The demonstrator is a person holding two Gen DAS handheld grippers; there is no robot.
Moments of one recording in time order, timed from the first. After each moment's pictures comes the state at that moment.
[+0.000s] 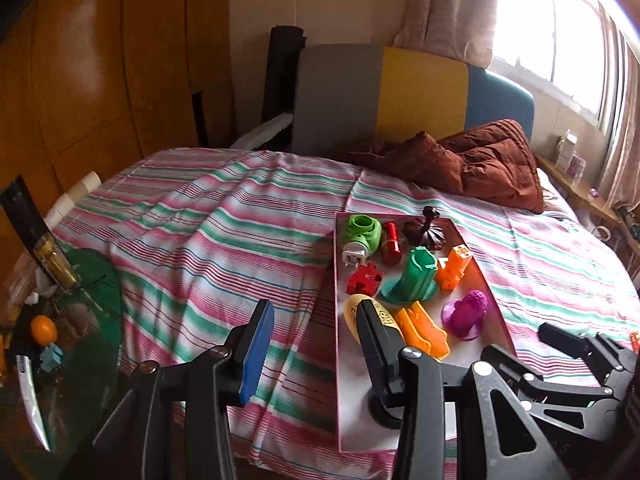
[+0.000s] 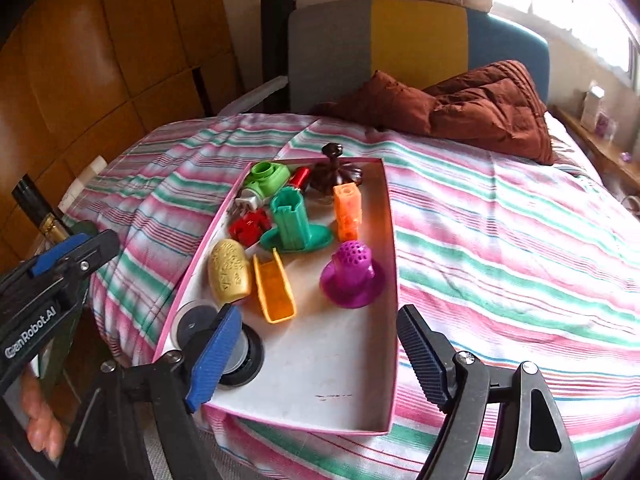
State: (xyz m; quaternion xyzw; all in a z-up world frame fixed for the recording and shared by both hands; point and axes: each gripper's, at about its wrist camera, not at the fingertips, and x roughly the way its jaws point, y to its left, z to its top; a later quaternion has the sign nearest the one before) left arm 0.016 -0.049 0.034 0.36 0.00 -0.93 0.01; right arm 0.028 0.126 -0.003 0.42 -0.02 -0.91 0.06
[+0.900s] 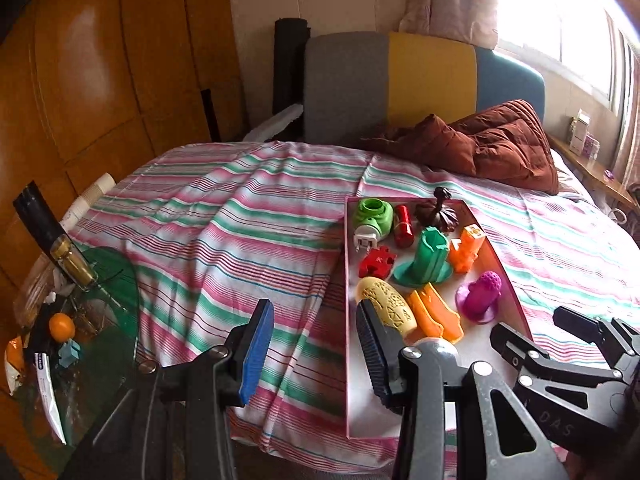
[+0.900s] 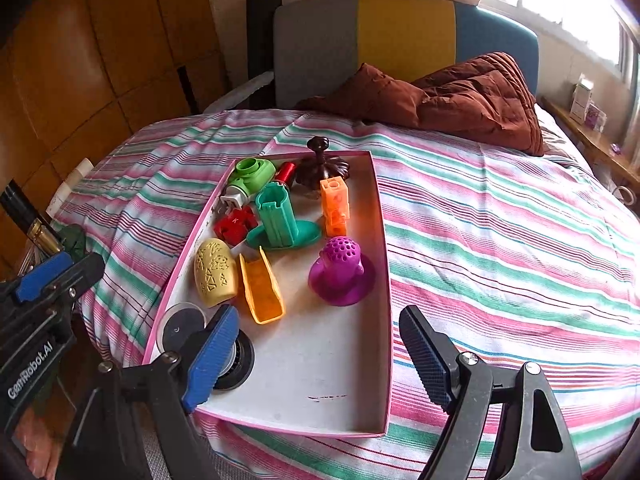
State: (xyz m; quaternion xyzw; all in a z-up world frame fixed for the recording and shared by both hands) left arm 0.019 -0.041 0.030 0.38 -0.02 -0.92 0.03; right arm 0.022 0.128 -0.007 0.43 -0.03 -0.90 0.04
